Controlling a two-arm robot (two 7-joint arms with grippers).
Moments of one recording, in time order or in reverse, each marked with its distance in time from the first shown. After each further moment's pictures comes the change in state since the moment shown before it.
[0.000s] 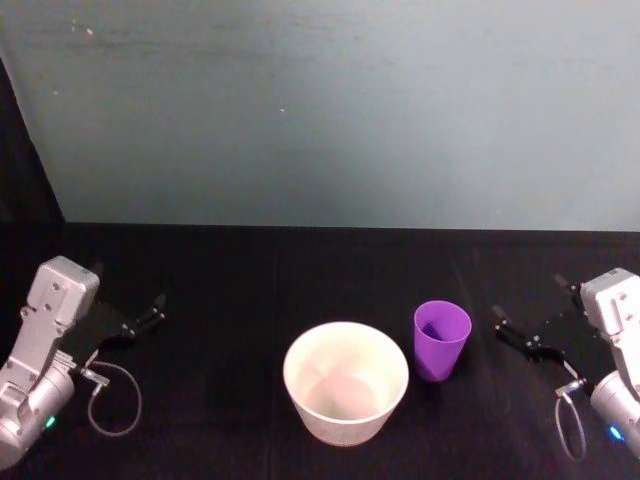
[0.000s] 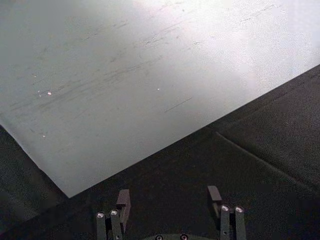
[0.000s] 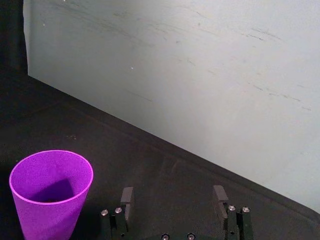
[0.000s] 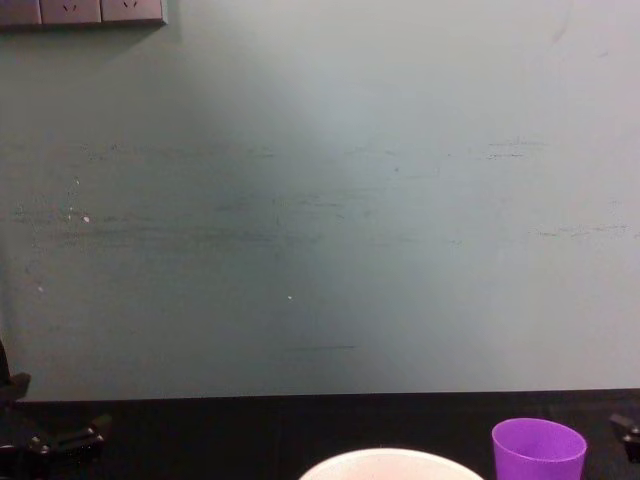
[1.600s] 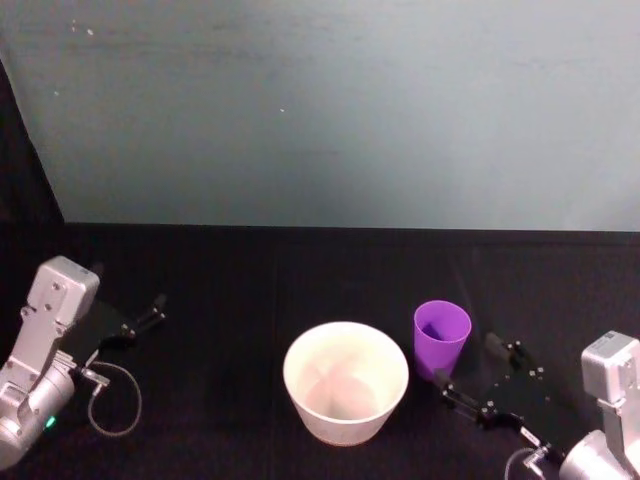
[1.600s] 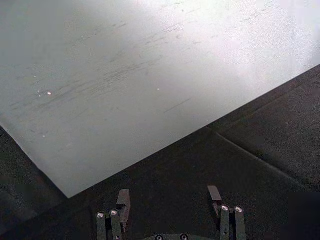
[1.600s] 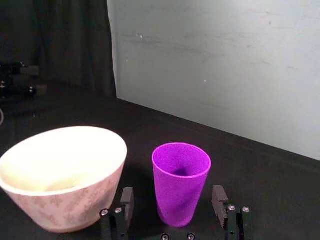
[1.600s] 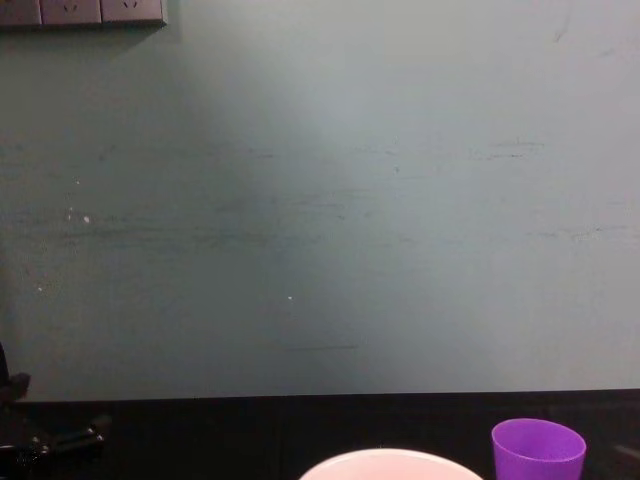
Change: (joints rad) left arm 0.000 0.000 0.000 0.000 0.000 0.000 0.000; right arm -0.145 -0.046 0.046 -0.040 0.145 -0.132 0.293
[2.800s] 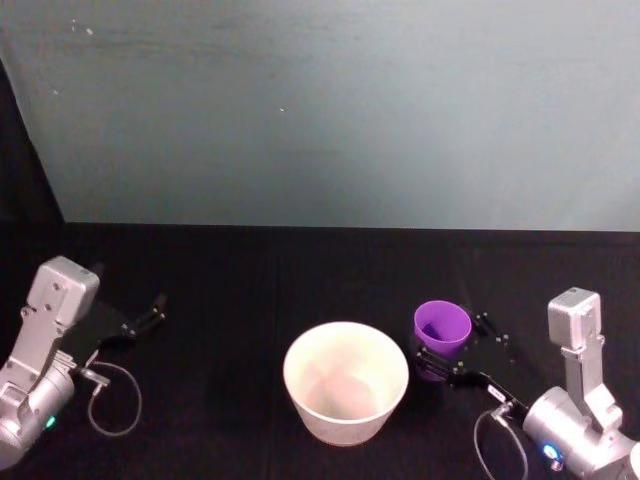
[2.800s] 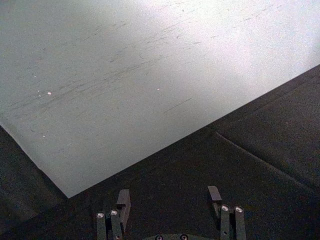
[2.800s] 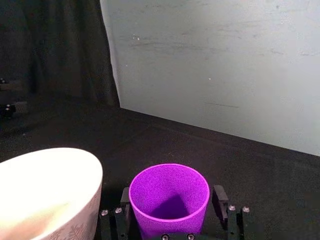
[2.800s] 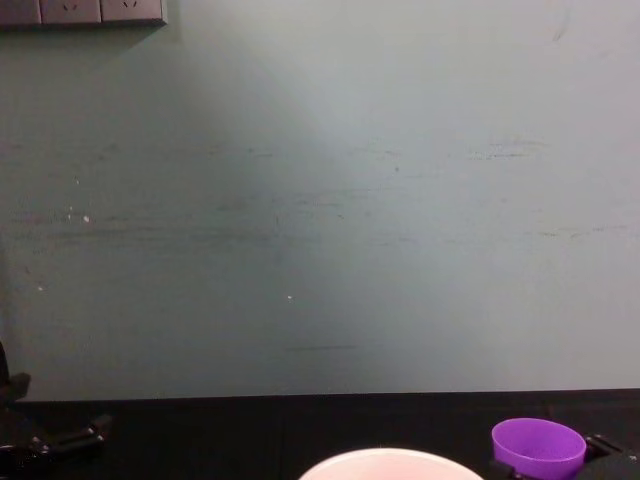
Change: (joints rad) left arm 0.000 0.000 0.000 0.000 0.000 0.000 0.000; right arm 0.198 -0.175 0.027 0.279 0.011 0.016 0.162
